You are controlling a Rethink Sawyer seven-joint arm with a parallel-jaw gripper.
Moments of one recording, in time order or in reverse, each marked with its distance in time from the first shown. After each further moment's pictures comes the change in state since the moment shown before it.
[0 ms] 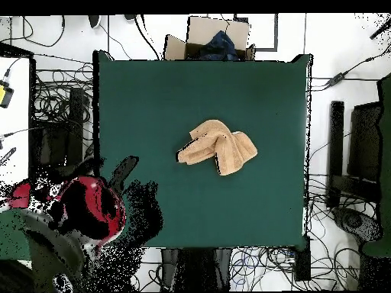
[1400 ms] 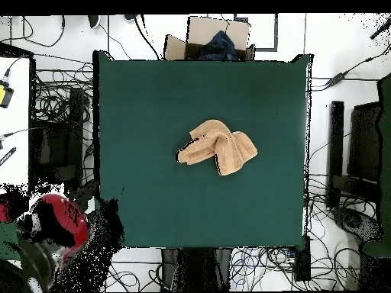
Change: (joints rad) arm 0.004 0.034 0.001 0.013 0.242 0.139 0.000
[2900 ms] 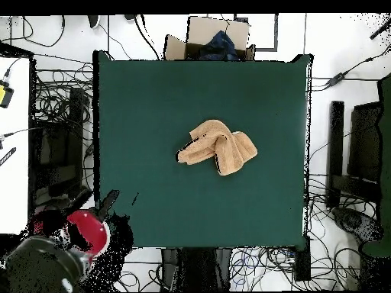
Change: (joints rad) arm 0.043 -0.128 0.000 0.297 -0.120 -0.261 0.000
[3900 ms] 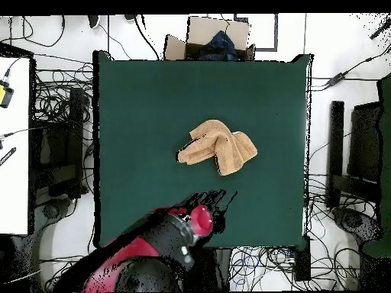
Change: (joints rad) arm -0.010 0.073 -0.001 0.318 -0.652 -0.298 0.630
